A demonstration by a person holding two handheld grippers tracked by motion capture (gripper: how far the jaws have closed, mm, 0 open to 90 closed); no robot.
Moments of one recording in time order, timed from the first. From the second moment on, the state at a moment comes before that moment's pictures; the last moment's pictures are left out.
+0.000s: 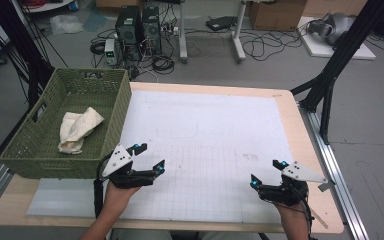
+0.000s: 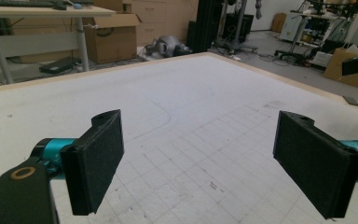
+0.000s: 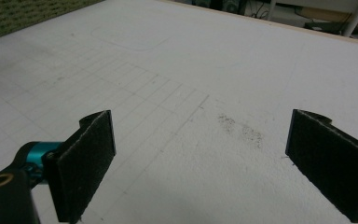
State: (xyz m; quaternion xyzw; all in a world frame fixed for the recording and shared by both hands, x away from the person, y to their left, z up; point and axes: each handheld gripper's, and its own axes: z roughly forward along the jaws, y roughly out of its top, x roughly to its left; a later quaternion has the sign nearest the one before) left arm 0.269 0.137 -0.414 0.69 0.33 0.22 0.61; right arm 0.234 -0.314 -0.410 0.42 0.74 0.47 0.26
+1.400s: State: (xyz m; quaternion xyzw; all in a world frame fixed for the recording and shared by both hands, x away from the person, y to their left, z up) left arm 0.304 0.293 -0.302 0.63 0.37 0.27 0.62; right arm 0.244 -0.294 -0.414 0.39 0.76 0.46 0.24
